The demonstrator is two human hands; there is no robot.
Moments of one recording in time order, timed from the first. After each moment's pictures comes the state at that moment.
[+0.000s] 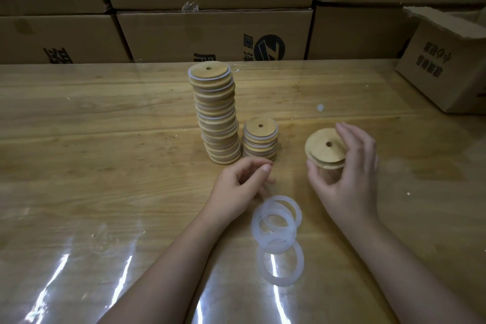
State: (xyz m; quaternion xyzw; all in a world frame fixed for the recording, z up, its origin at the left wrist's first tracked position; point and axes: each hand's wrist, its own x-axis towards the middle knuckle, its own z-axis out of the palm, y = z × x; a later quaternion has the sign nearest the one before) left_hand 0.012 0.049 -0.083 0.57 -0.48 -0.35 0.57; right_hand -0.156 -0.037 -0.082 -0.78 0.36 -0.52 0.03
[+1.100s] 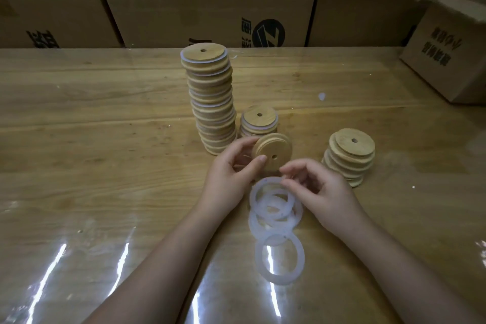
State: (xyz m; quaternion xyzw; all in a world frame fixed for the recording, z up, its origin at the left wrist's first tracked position) left_hand 0.017 0.040 -0.089 0.58 -0.47 -0.28 0.60; right_hand -0.150 -0.016 -0.089 -0.77 0.28 -0.34 0.46
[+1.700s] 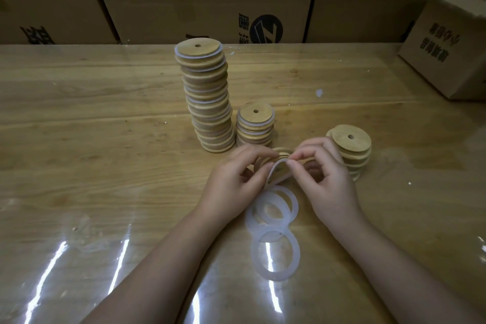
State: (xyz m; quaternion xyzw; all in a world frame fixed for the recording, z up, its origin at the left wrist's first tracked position) left_hand 0.007 0.049 -0.087 0.57 -0.62 -0.12 0.52; right_hand -0.144 -0.019 -0.088 -0.76 0.28 -0.47 0.35
